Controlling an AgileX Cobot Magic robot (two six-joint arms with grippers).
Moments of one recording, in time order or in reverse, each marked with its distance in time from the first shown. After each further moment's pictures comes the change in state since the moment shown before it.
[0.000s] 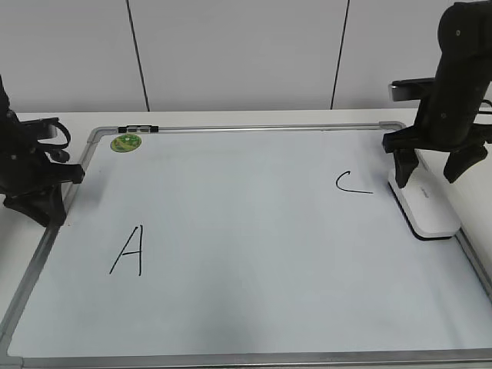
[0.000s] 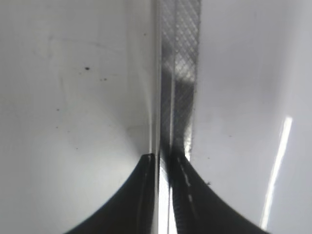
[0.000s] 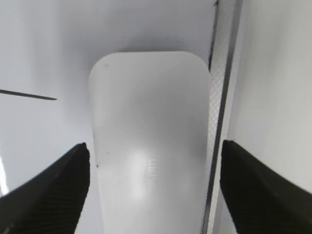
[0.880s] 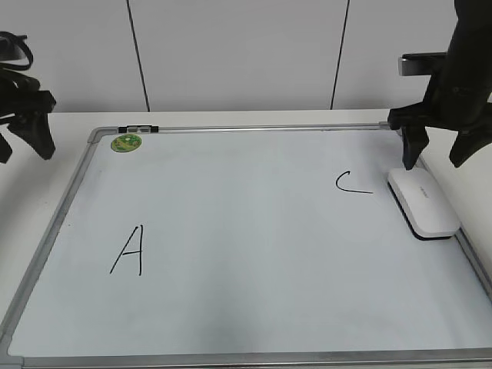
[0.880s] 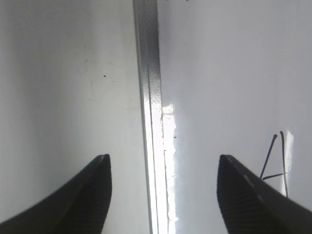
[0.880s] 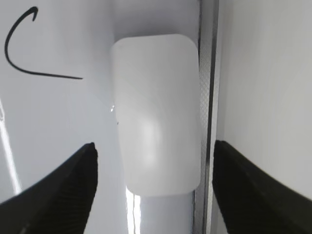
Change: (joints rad) left arm -0.002 -0.198 -0.136 0.044 0.195 0.000; right arm 0.013 -0.090 -0.017 0.020 0.084 0.050
